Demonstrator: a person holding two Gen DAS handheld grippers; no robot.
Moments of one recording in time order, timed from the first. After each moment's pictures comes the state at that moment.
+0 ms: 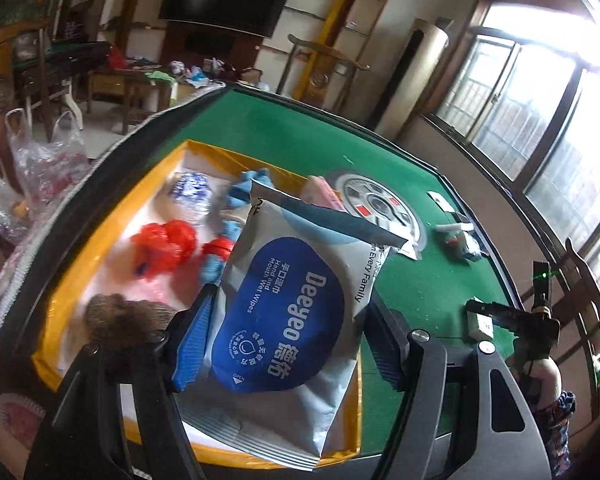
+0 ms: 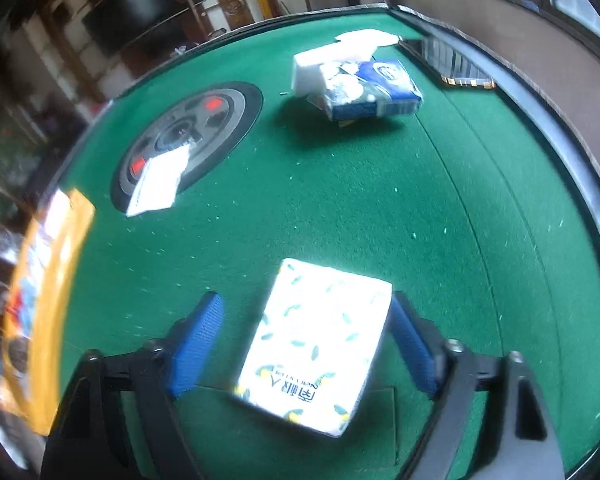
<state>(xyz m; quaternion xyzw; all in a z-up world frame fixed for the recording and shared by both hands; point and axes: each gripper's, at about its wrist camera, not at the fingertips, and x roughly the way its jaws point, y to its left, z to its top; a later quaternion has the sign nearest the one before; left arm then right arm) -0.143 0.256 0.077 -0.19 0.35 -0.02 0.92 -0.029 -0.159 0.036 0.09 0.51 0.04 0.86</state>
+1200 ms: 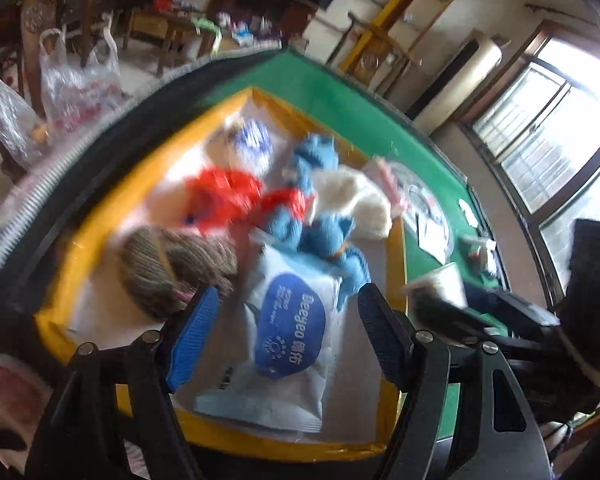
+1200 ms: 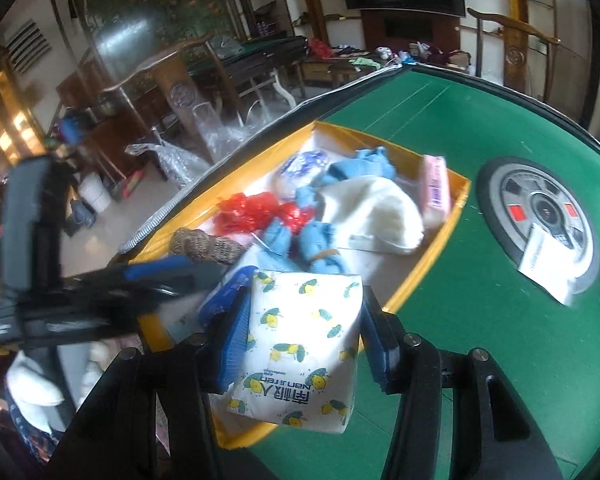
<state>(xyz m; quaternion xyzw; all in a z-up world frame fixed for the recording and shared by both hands) -0.146 0.300 0.049 -0.27 0.40 0.02 0.88 -0.088 0.135 0.091 -0.07 0.45 0.39 0.80</state>
